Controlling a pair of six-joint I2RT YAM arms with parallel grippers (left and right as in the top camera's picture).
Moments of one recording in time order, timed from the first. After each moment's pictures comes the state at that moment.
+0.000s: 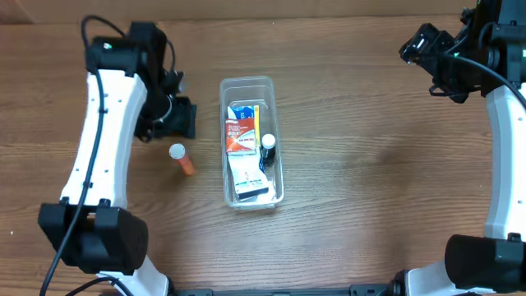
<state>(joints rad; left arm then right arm) -0.09 1.84 1.83 -1.58 0.10 -0.06 -0.11 1.70 1.92 -1.22 -0.20 0.51</state>
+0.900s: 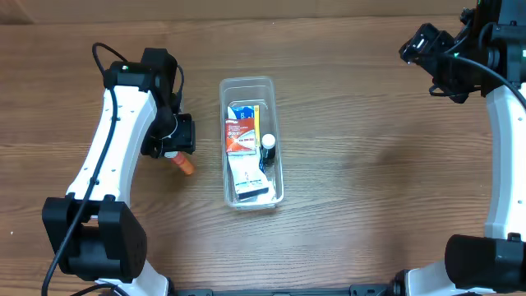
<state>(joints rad) -0.09 1.80 1.58 -1.41 0.03 -0.18 -0.11 1.70 1.92 -1.22 -0.20 0.51</state>
